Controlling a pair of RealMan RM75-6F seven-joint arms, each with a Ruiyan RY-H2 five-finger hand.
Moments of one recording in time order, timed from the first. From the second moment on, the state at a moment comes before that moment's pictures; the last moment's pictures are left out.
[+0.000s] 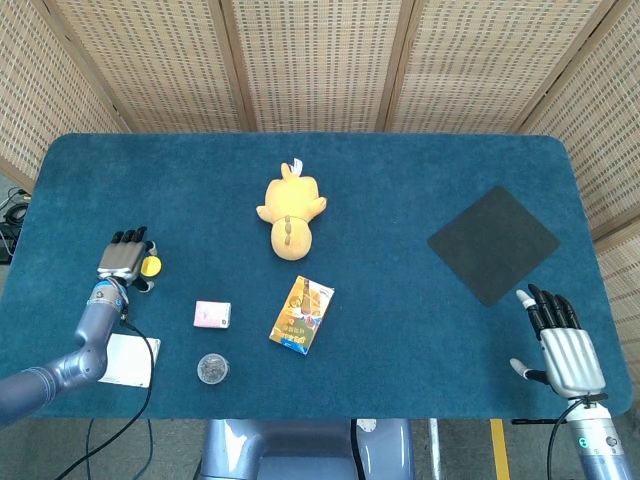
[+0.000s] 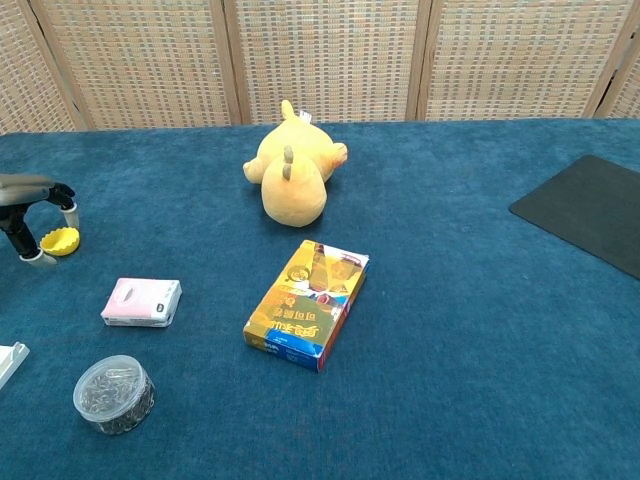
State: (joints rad) left arm -0.78 -1.50 -0.10 -1.10 0.60 0.70 0.48; right arm 0.13 -1.19 0.05 -1.59 -1.48 1.40 -0.10
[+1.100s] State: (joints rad) left arm -0.77 -1.41 -0.14 -1.35 0.73 0.79 0.42; right arm 0.12 -1.19 0.05 -1.59 -1.49 1.42 -0.08
